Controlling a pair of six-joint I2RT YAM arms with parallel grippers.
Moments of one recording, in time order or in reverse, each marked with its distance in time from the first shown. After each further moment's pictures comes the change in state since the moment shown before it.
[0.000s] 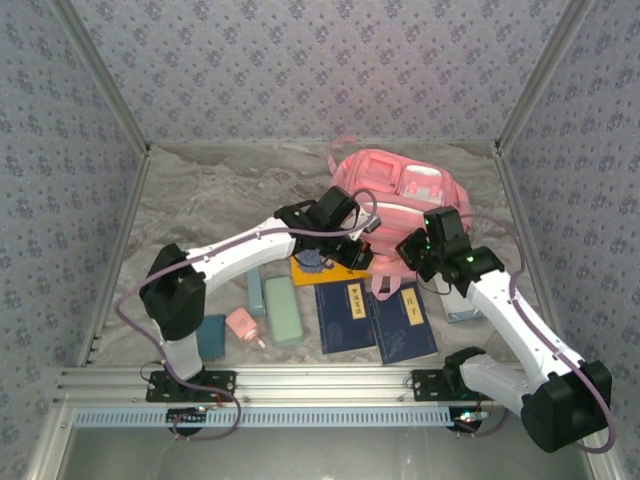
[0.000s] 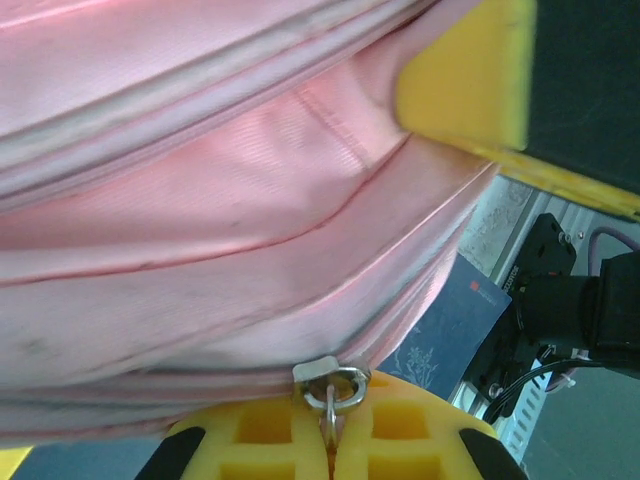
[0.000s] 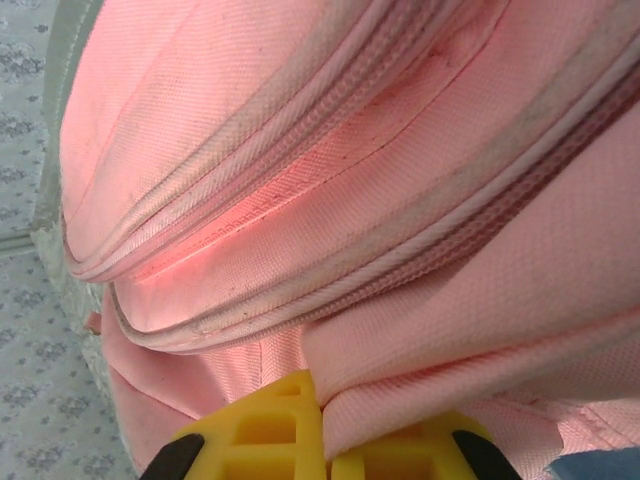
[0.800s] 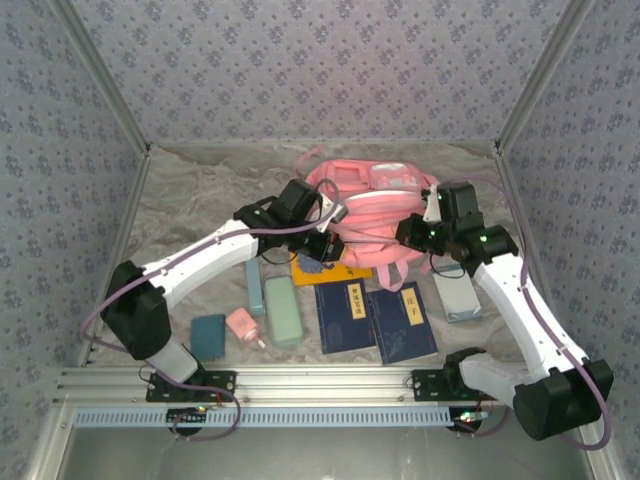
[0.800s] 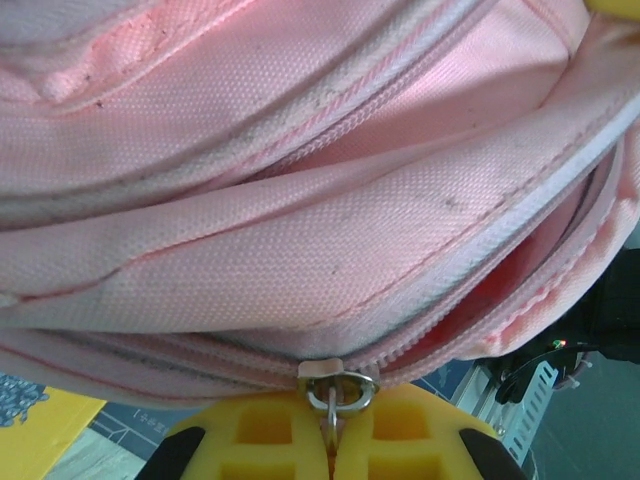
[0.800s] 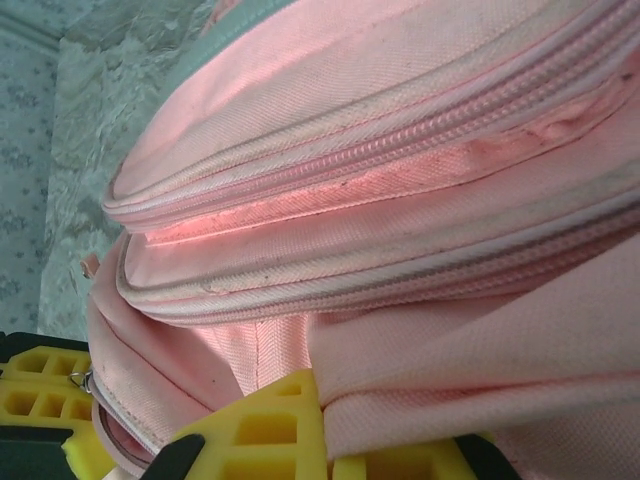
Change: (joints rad) left arm 0.111 -0.222 -0.173 -0.004 -0.005 0.015; right arm -0.053 0.075 0.246 -0.119 -0.170 -0.627
